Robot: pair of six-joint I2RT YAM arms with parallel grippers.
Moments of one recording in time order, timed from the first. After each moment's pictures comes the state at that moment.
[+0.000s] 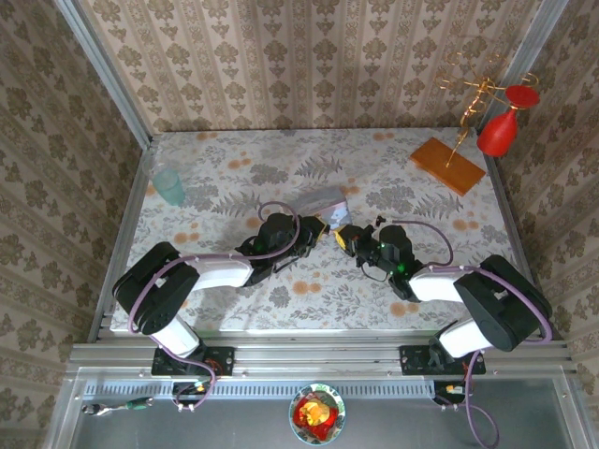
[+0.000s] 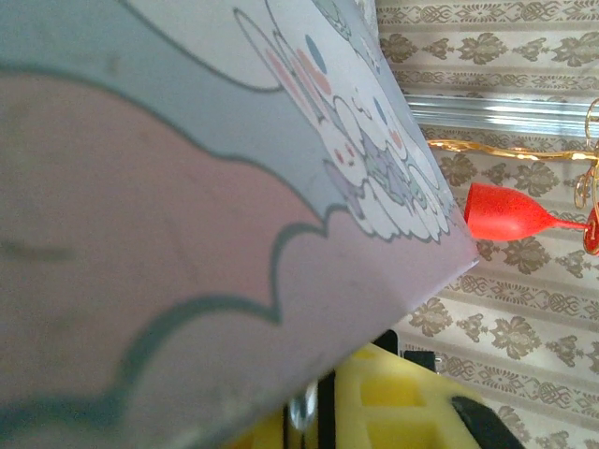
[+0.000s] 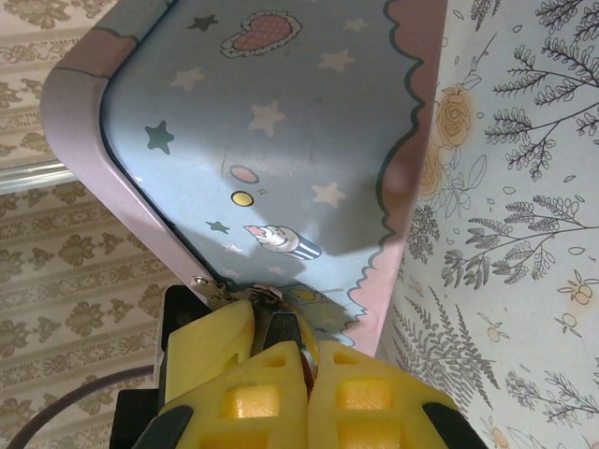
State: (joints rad) left arm -0.86 1.61 0.68 0.60 0.10 -1.61; right arm 0.52 1.45 0.37 0.83 -0.24 1.59
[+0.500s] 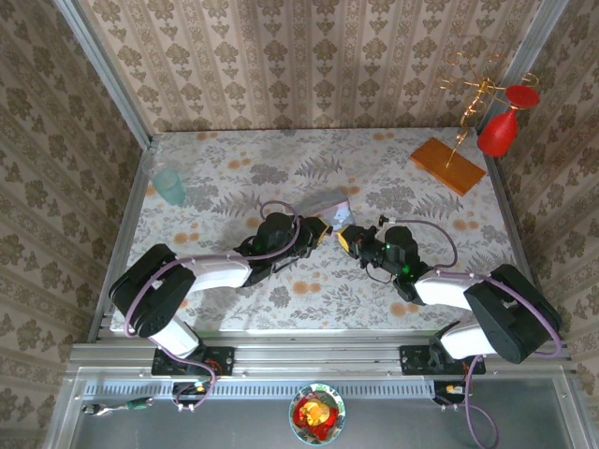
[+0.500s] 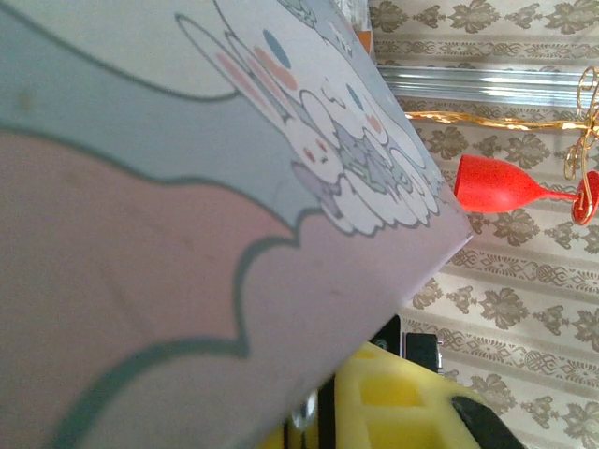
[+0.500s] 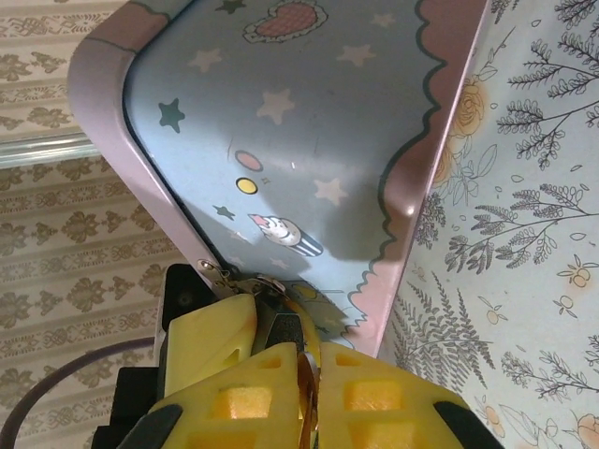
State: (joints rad) left arm -0.86 1.58 0.68 0.59 0.15 -1.60; right arm 0.50 1.38 0.34 0.80 -0.27 1.54
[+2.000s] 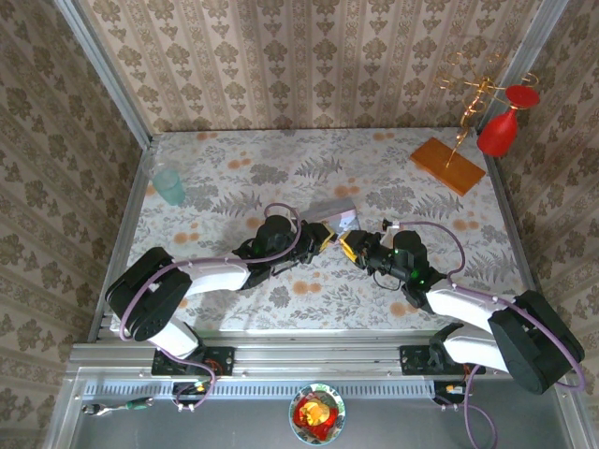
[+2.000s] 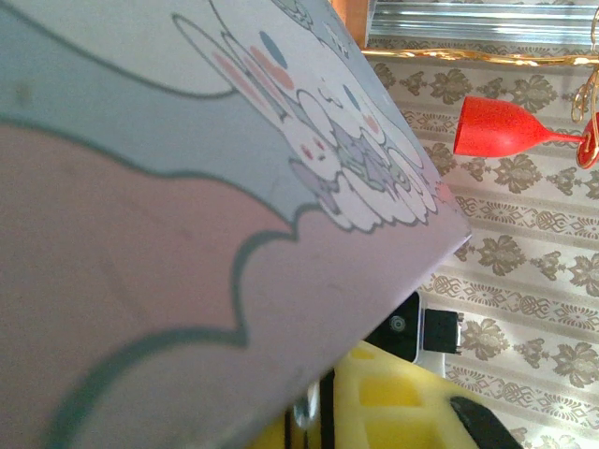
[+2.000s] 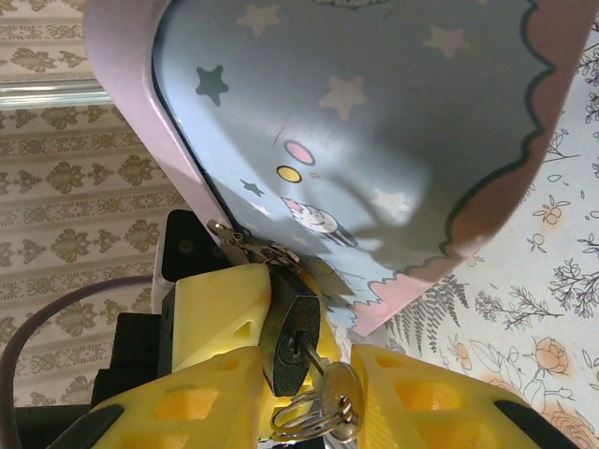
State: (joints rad) left arm -0.87 1.56 0.66 0.59 0.24 -1.60; right arm 0.49 1.19 0.30 0.62 -0.35 1.46
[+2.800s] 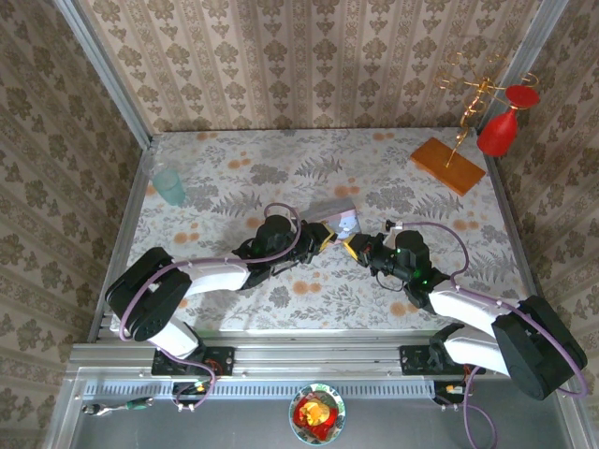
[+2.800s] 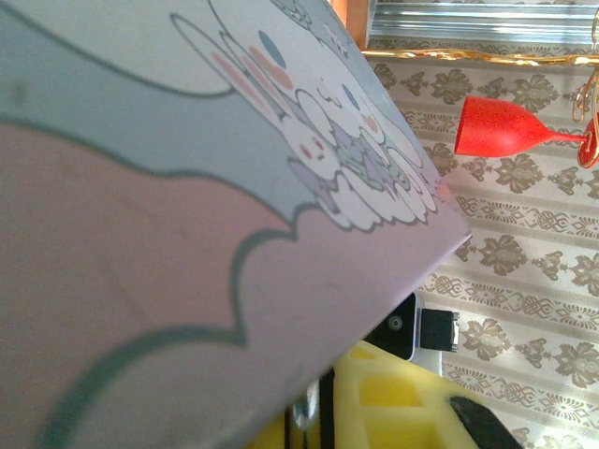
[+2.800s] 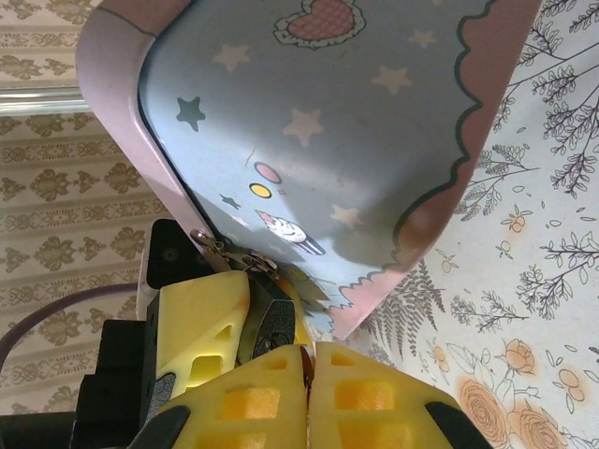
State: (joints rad) left arm -0.87 1.56 0.66 0.59 0.24 -1.59; right arm 0.46 1.16 0.29 0.57 -0.35 1.43
